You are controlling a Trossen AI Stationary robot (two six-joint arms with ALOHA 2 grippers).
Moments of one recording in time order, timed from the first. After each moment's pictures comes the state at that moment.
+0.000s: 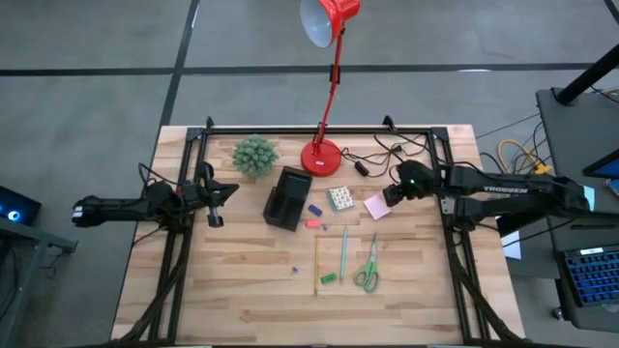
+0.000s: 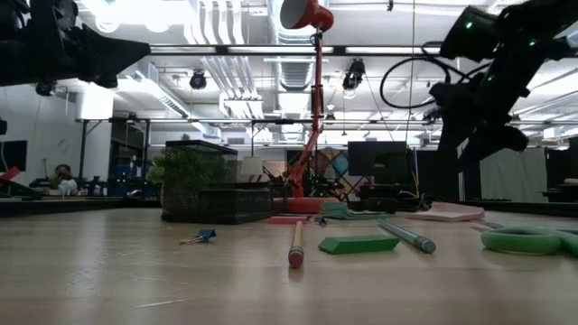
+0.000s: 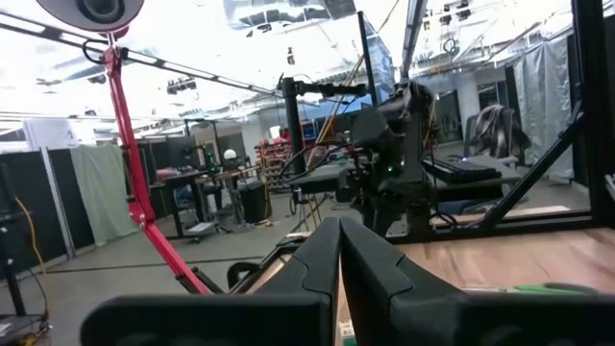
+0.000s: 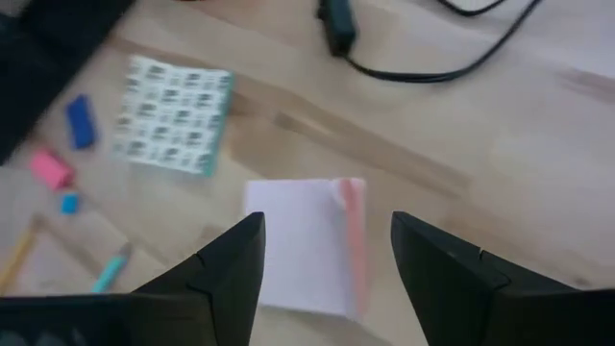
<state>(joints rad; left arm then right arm) 0.00 0.08 0.00 0.29 -0.22 0.24 -0.30 0.94 0.51 -0.57 0.12 0.78</state>
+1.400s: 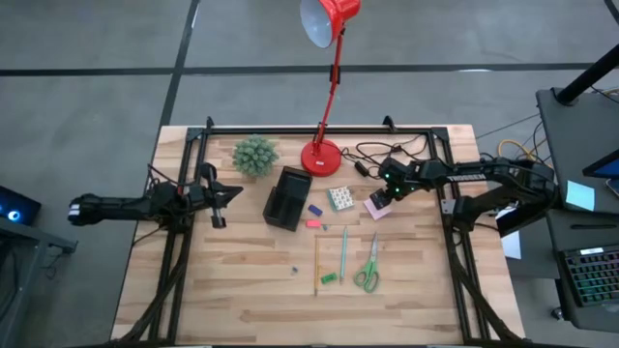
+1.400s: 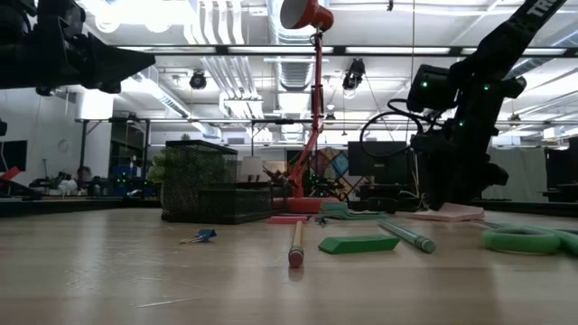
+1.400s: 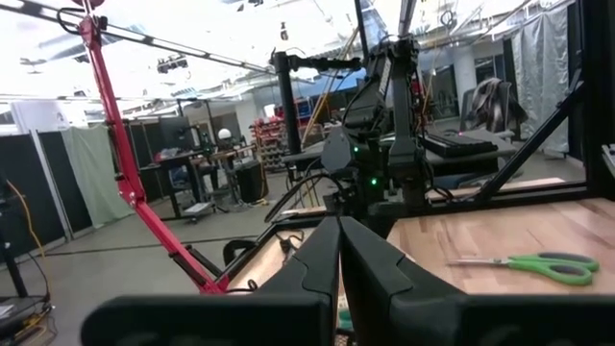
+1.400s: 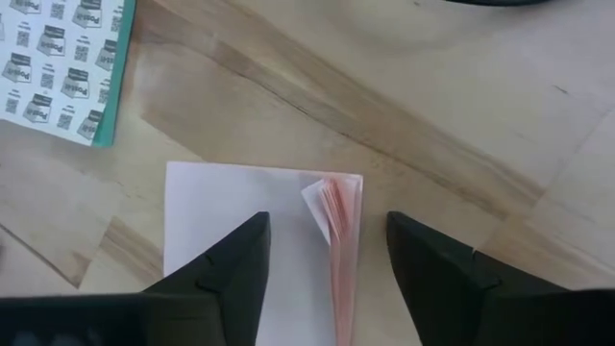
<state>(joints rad) 0.00 0.15 0.00 0.29 -0.22 0.23 -0.40 1.34 0.53 -0.40 -0.05 0.63</state>
